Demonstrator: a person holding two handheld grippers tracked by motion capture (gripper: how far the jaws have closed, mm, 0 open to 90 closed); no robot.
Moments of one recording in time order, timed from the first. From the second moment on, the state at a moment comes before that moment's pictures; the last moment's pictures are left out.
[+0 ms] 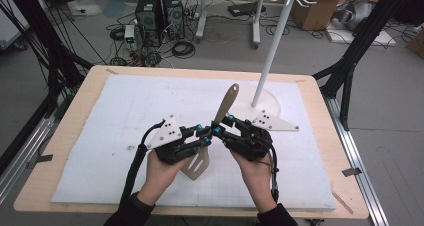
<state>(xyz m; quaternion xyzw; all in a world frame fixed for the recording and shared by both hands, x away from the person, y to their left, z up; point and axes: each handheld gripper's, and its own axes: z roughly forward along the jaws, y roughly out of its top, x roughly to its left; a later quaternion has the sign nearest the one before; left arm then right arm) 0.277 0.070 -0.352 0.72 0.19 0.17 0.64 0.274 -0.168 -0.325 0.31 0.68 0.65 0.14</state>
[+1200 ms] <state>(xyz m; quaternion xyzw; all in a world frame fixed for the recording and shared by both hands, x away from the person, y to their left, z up) 0.276 0.083 -0.346 0.72 0.15 0.14 0.66 0.289 -0.185 -0.319 0.28 0.66 0.69 0.08</state>
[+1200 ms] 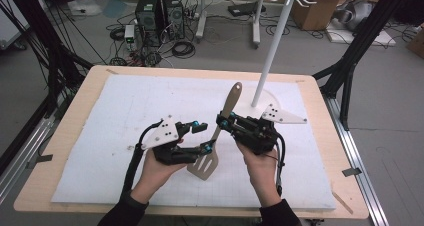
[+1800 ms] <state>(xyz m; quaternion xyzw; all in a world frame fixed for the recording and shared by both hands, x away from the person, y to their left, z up) 0.262 0.174 -0.359 0.73 0.10 0.05 0.67 0.334 -0.218 -0.263 0.22 0.70 0.68 0.10</state>
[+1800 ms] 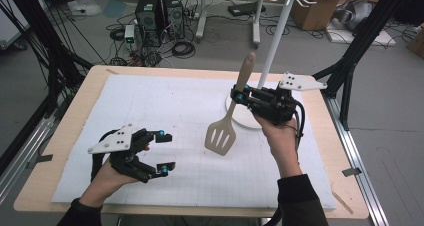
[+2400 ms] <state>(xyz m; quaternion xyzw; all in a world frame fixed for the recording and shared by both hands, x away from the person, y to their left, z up) 0.258 0.220 -0.376 0.73 0.11 0.05 0.67 0.397 -0.257 -0.223 0.24 0.68 0.68 0.10</state>
